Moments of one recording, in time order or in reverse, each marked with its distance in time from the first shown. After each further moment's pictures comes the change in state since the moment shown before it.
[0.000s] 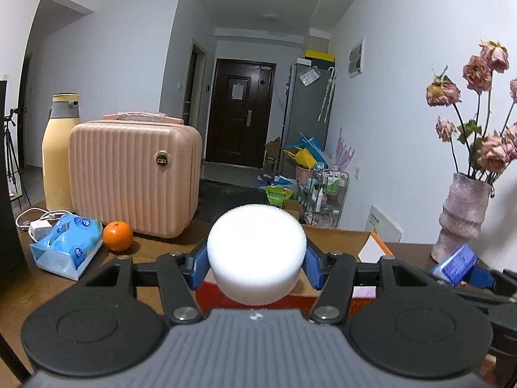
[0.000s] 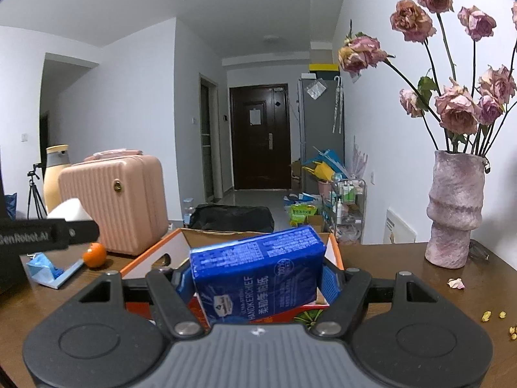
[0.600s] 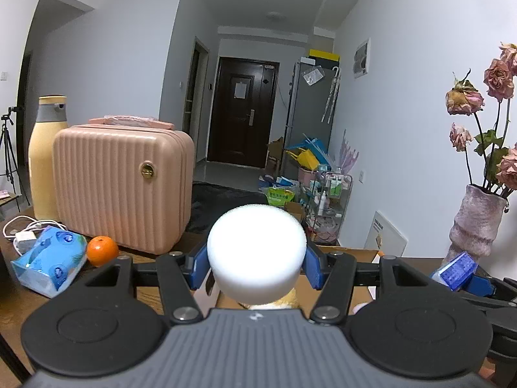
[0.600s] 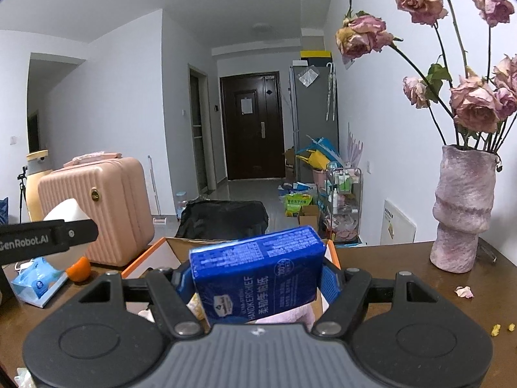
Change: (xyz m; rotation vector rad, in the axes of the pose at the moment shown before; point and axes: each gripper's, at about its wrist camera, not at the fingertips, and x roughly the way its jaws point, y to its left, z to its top) left arm 0.053 -0.012 0.026 -0.009 0.011 0.008; right arm 0.052 -0.011 0.030 0.030 0.049 -0.019
